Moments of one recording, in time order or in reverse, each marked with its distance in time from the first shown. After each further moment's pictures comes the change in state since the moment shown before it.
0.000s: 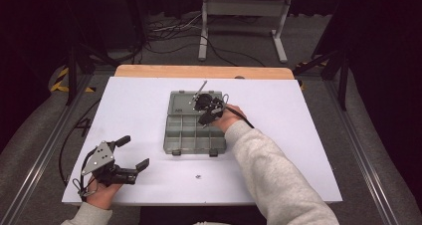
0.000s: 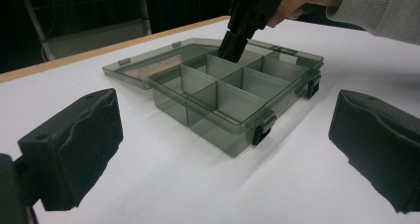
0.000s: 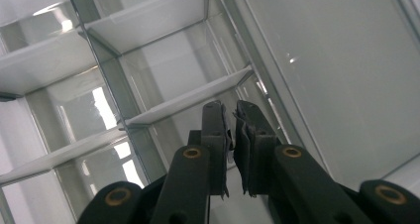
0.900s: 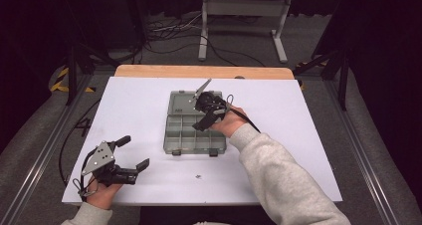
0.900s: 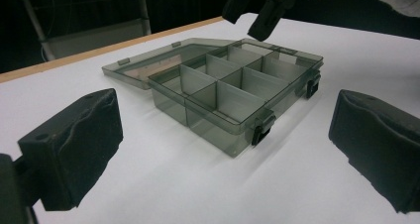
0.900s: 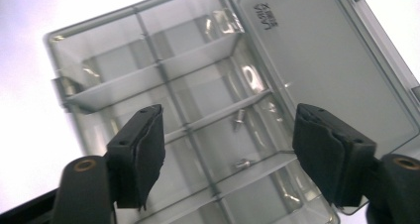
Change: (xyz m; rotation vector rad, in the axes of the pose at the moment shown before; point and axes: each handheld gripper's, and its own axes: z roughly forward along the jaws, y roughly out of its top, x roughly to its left) left arm 0.000 0.000 0.000 0.004 -0.002 0.003; right arm 0.028 0.000 -0.044 -0.126 -0.023 -0.012
